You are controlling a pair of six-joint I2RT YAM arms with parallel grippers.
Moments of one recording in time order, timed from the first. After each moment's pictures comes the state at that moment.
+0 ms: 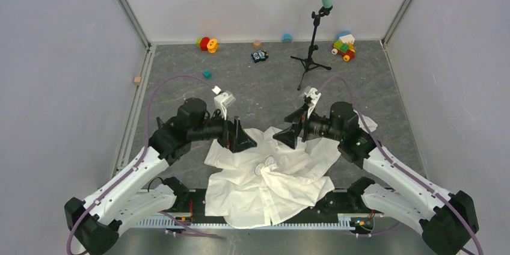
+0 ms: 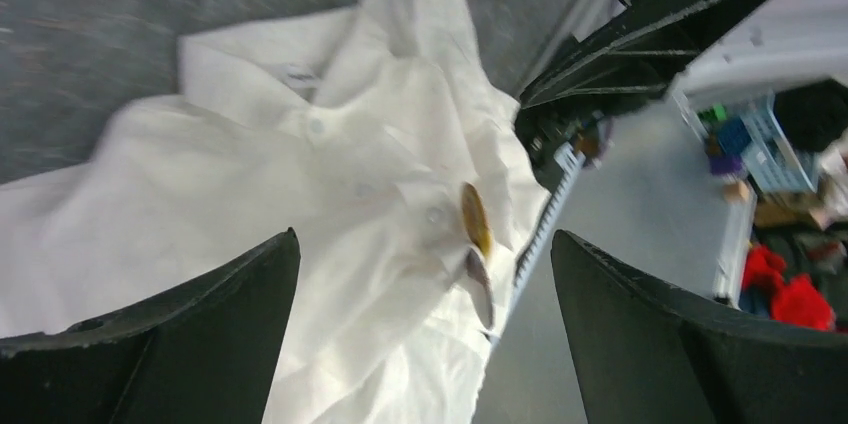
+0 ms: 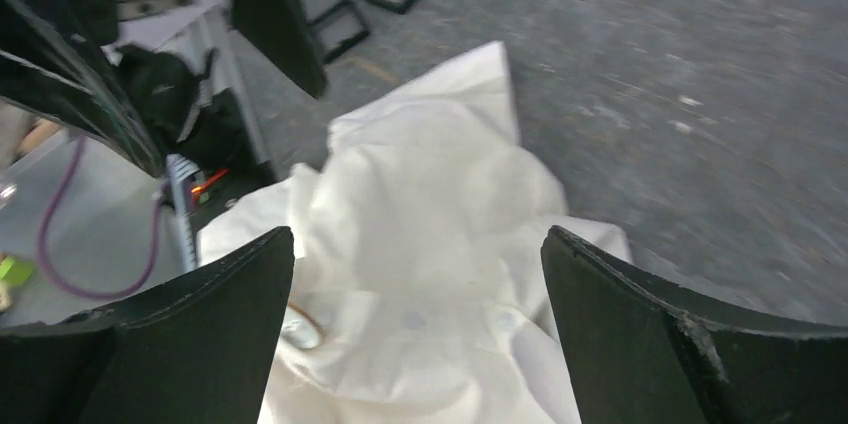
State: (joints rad) left arm -0.67 0.85 0.75 -0.38 0.56 -0.41; right arm 0.64 0.91 0.57 0.13 -0.57 0.26
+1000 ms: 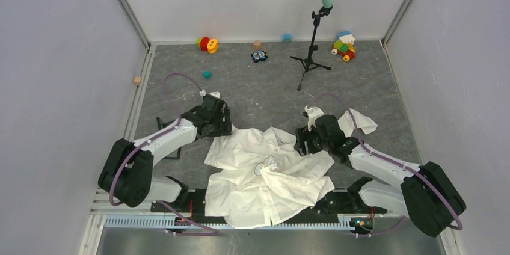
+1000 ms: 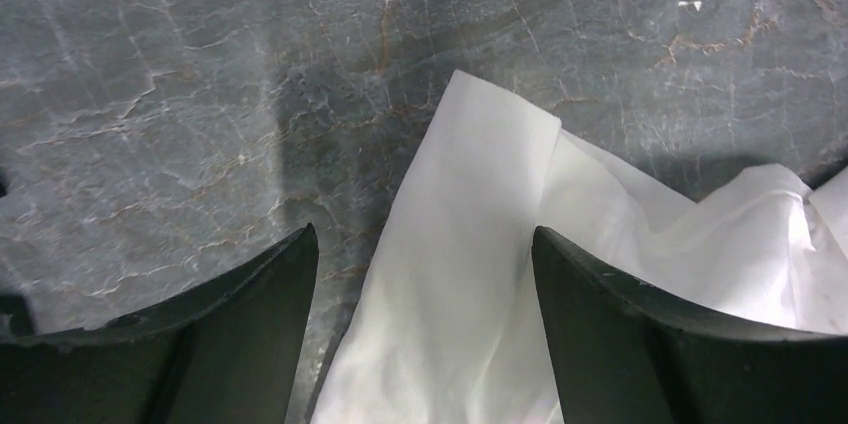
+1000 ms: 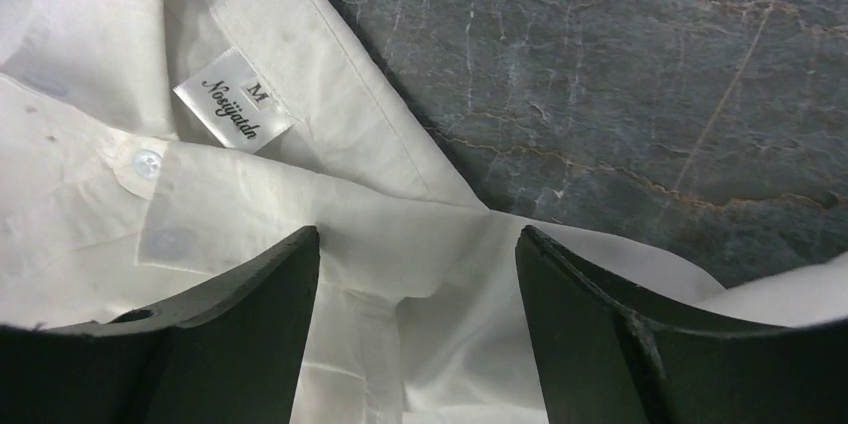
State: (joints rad) left arm -0.49 1.33 0.71 -0.40 -0.19 -0.49; right arm 0.58 1.11 0.38 -0.06 -0.06 0.22
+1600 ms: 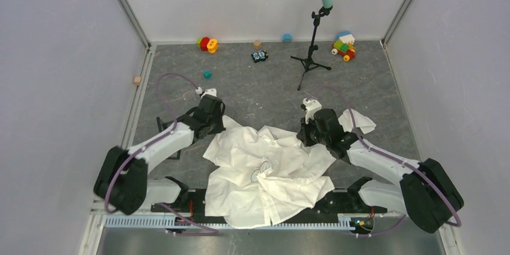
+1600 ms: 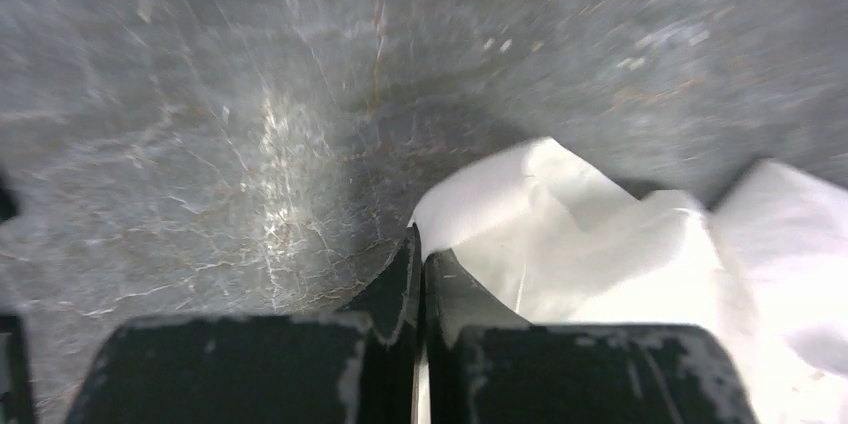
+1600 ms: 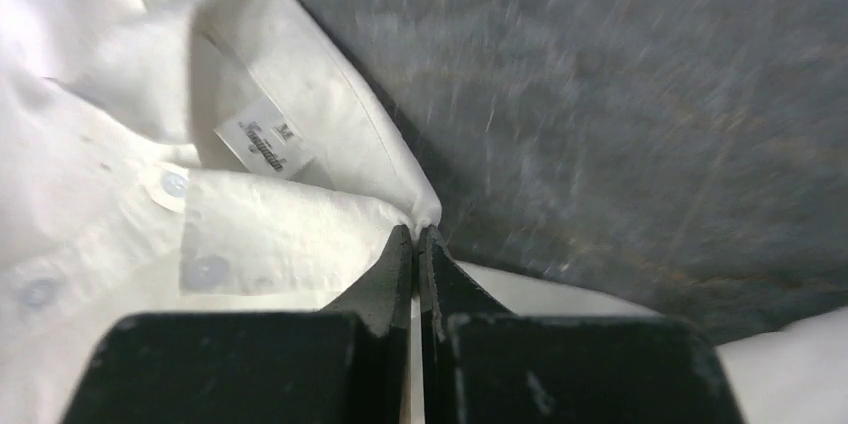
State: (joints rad) left arm -0.49 1.36 0.69 -0.31 -0.20 -0.53; right arm 0.58 1.18 0.41 0.05 -0.09 0.24
